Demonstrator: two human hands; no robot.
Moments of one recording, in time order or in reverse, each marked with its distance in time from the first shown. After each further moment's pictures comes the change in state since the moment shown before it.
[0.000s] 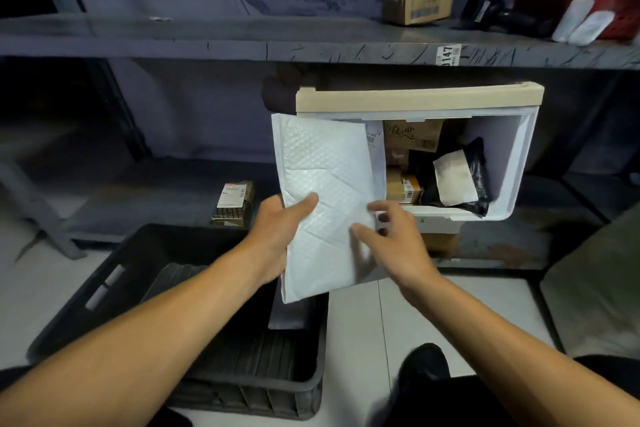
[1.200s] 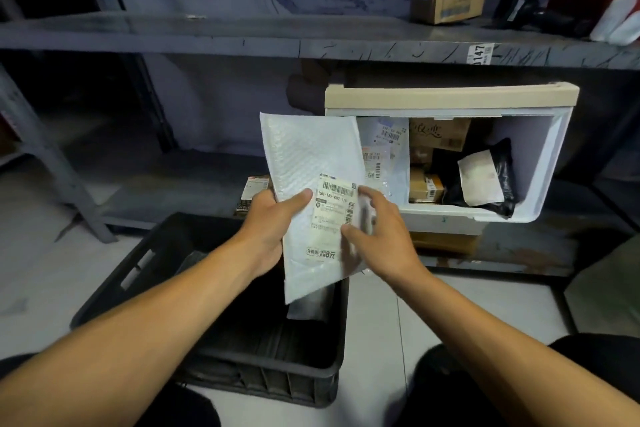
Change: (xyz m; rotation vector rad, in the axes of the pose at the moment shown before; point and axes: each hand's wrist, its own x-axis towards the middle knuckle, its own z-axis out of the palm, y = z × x) left_hand -0.016 0.013 -0.043 0.031 0.076 0.066; right_hand -0.009 -0.019 0.044 -0.137 -0.084 -0.143
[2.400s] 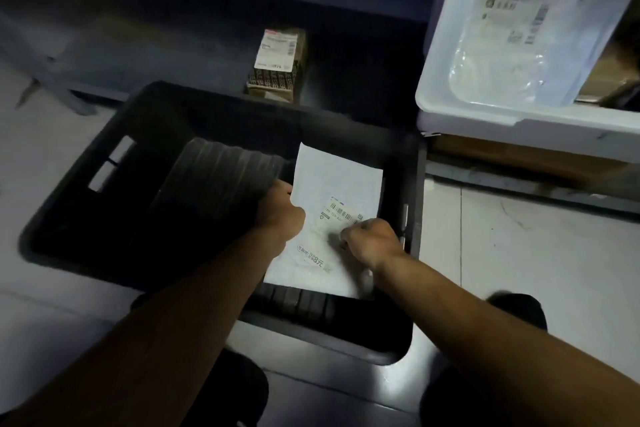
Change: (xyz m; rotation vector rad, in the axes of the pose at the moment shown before) left_hand 0.148 -0.240 -0.129 0.719 0.249 -0.388; right_hand 0.055 0.164 0.201 -0.048 -0.344 0.855
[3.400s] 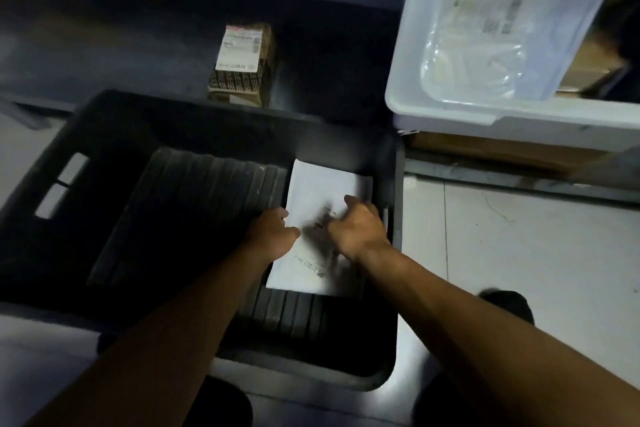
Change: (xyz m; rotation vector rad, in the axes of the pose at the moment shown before) left_hand 0.036 -0.021 0.035 0.308 -0.235 -0.017; right_hand 0.021 -0.021 -0.022 -0.286 0.049 -0.185
